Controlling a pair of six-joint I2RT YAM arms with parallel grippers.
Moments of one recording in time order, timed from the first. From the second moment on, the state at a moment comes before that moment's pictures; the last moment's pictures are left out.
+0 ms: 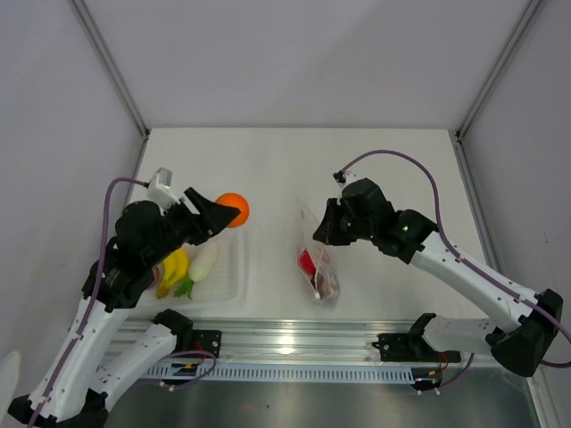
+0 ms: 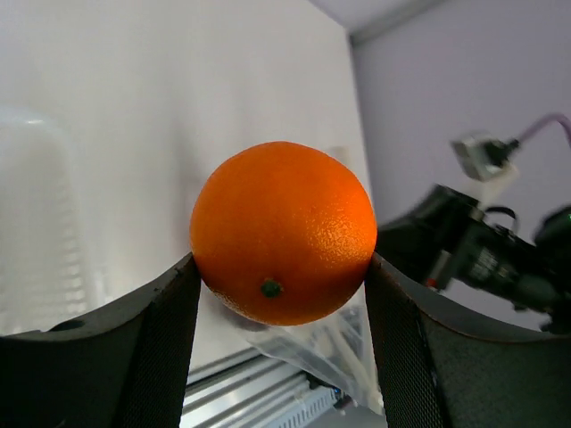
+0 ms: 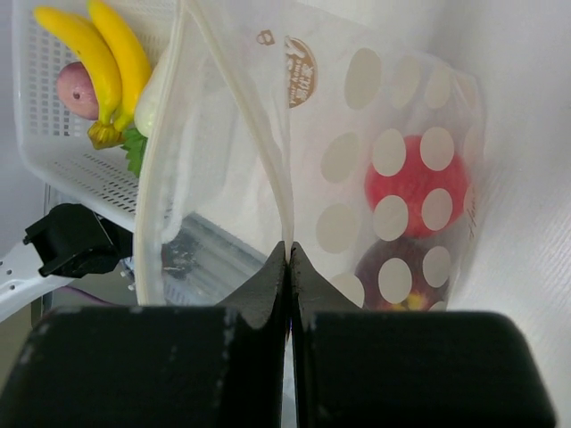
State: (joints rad) left arm -0.42 0.66 1.01 -0.71 0.05 -0.88; right arm 0.81 1.19 1.15 -0.63 -0.06 0.68
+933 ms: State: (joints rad) left arm -0.72 0.99 0.83 -0.08 0.41 -0.82; right arm 0.89 1.21 1.24 -0.70 0.08 0.73
